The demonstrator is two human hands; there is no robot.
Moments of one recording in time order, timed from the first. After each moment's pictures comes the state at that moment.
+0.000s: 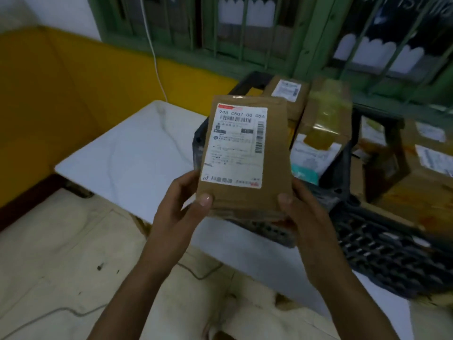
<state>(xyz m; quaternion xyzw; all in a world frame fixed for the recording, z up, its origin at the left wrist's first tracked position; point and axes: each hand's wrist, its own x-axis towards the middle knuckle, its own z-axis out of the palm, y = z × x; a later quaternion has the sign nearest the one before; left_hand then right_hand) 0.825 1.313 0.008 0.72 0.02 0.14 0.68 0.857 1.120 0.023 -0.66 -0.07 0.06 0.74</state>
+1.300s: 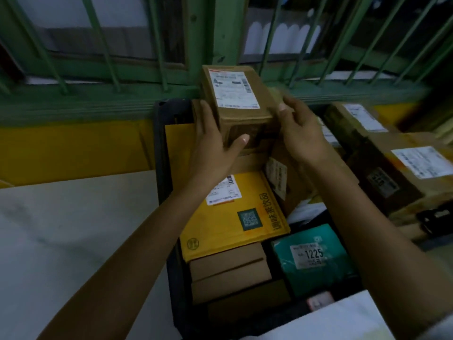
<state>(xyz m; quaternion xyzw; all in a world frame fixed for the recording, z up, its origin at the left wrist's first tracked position) 1.261 1.259 0.024 0.82 -0.25 -0.03 0.51 1.196 1.114 0.061 -0.83 0.22 -0.25 0.44</state>
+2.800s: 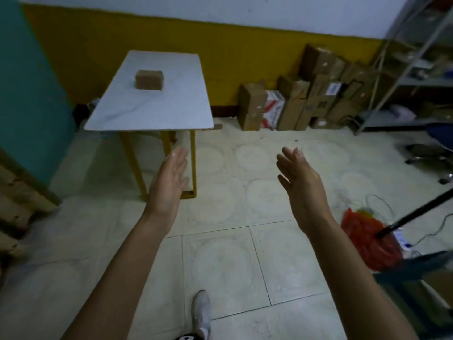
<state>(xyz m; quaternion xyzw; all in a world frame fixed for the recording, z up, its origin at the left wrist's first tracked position) 0.392 0.758 -0.014 0.36 -0.50 -0.65 0.45 0.195 0.864 0.017 -0.32 0.61 -0.63 0.35</state>
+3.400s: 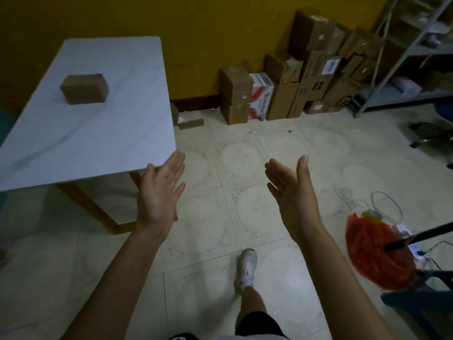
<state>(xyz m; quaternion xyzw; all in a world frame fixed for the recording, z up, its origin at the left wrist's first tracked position) 0.161 0.502 -0.057 0.35 -0.46 -0.72 0.39 -0.027 0.623 -0.040 -0.21 0.59 -0.66 0.40</state>
